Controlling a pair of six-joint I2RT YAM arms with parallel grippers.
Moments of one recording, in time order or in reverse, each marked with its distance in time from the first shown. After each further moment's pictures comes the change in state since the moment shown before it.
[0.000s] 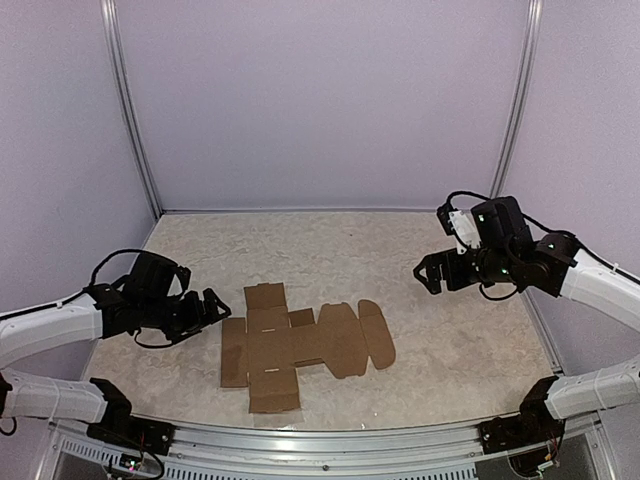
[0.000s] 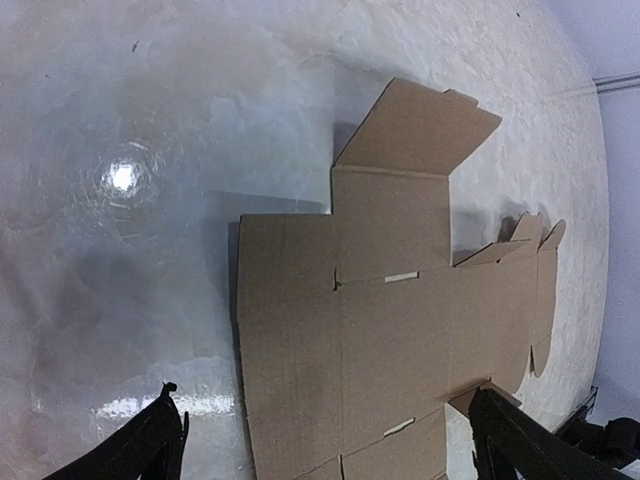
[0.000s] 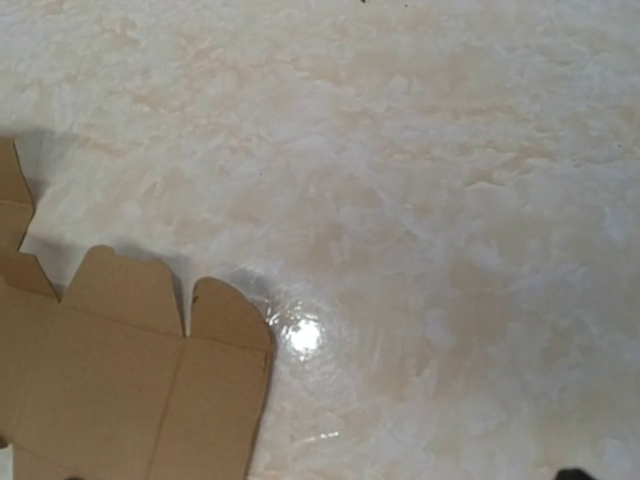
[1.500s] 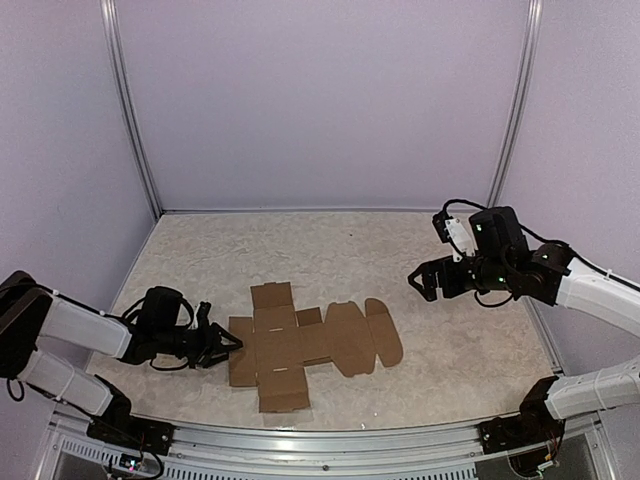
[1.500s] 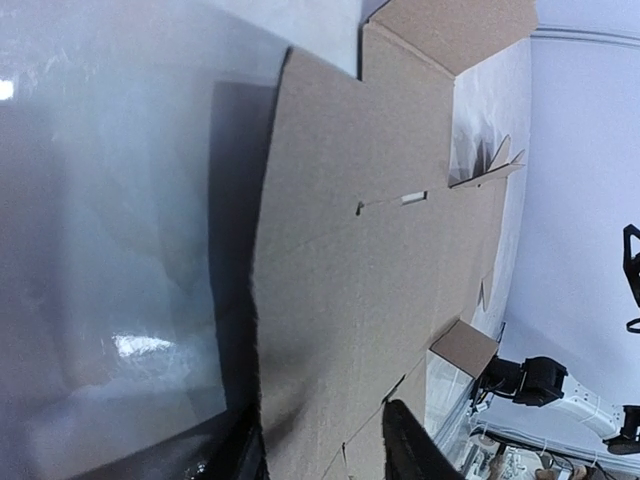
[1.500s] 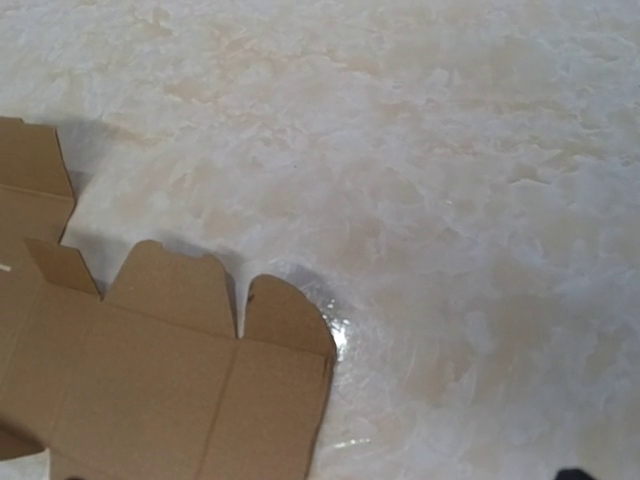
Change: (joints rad) left arm 0.072 0.305 -0.290 0.679 0.424 -0.157; right arm 0.000 -0.006 -0.080 0.097 -0.056 0.000
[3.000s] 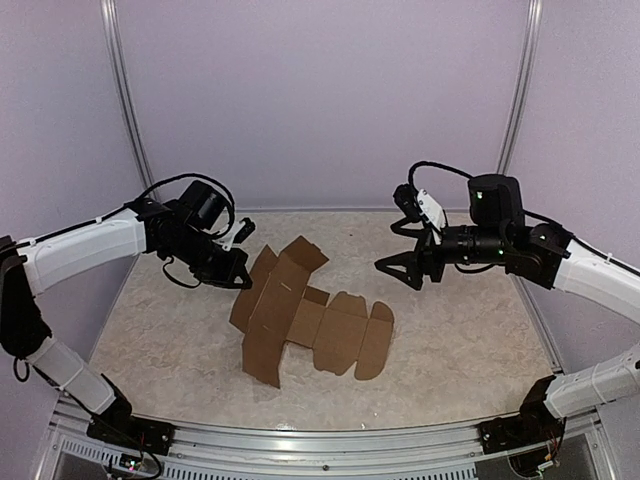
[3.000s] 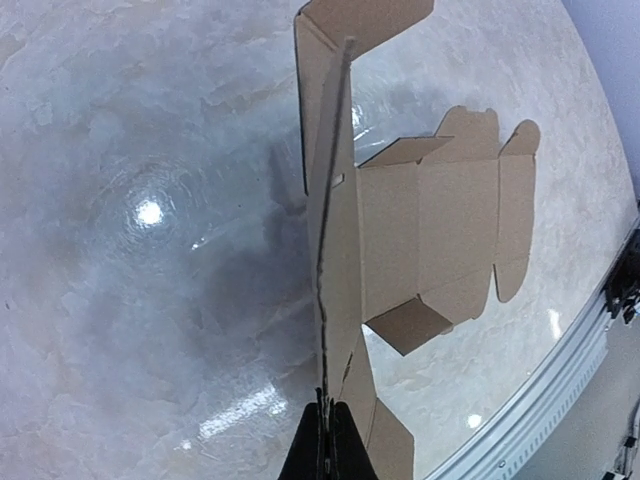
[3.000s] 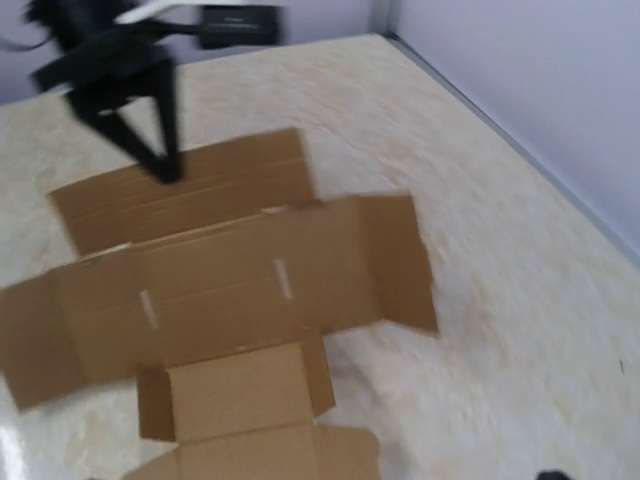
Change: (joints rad) left arm -0.141 0.129 0.954 -1.092 -0.256 0.694; right arm 0.075 0.056 0.160 0.174 -0.359 -0.475
